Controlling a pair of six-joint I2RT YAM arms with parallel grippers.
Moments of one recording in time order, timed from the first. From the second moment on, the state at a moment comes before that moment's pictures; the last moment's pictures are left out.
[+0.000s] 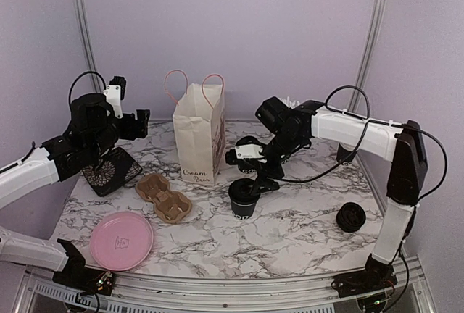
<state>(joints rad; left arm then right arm) -0.59 1.11 0.92 -0.03 -0.44 -0.08 0.73 1.85 1.61 -0.95 -0.40 -0.93</state>
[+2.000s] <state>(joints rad) -0.59 1.13 0.92 -0.05 -0.37 -0.07 0.20 1.69 1.47 -0.99 -0.43 -0.75</state>
